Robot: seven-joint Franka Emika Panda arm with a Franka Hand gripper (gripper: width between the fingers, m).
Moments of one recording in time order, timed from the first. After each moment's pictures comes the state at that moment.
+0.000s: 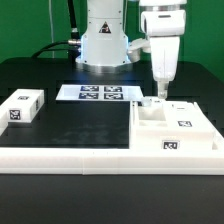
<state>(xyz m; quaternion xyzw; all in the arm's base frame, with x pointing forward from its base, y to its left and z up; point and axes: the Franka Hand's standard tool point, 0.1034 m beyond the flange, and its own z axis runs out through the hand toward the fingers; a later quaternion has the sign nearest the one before) 0.420 0.100 0.037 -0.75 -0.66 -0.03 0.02</state>
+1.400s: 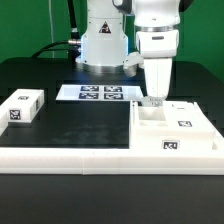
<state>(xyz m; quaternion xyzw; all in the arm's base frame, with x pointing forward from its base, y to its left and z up) 0.406 0.098 0.013 -0.75 -0.66 -0.01 0.05</state>
